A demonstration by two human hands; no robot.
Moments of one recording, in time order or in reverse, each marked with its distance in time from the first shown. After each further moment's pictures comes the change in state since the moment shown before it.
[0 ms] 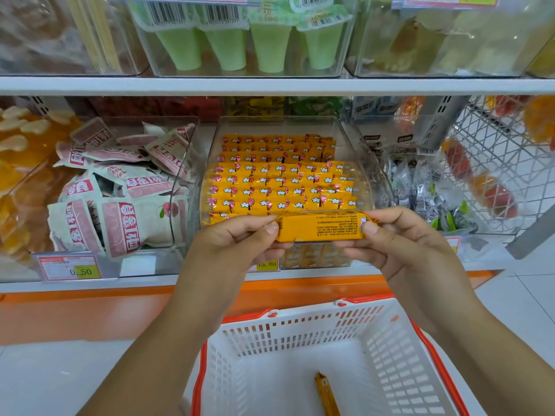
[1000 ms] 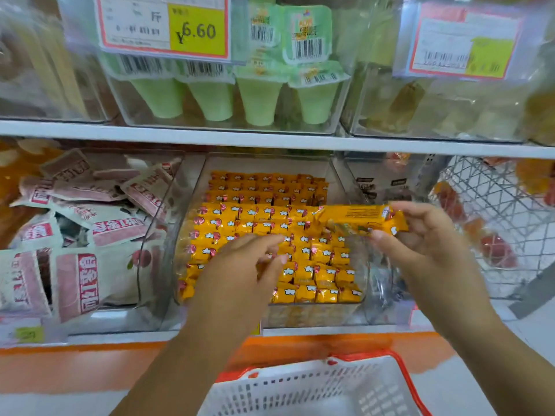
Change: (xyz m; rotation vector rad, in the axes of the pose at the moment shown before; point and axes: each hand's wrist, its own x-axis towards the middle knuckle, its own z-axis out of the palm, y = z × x) left_hand 0.064 -0.011 0.023 0.846 0.087 0.382; right_hand 0.060 -0.032 -0.018 -0.547 0.224 -0.263
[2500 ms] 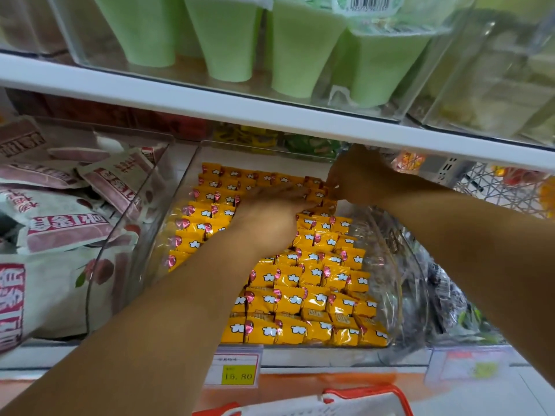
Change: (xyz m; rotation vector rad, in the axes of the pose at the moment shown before) left_hand 0.150 -0.051 0.061 0.578 -0.228 0.362; right_hand 0.209 0.054 0.071 -1.579 -0.527 -0.479
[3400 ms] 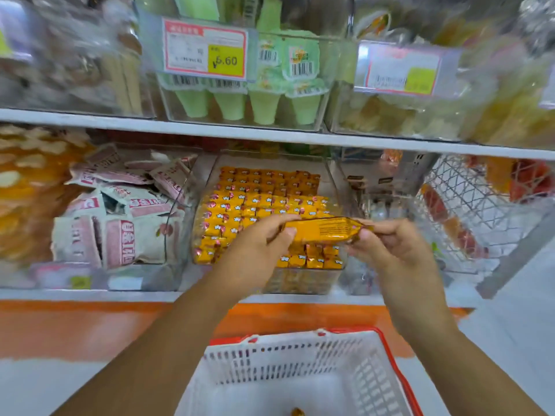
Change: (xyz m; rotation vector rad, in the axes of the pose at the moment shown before) left_hand -0.153 0.091 -0.079 -0.996 0.031 -0.328; right_hand -0.256 -0.098 -0.056 1.793 0.586 0.454
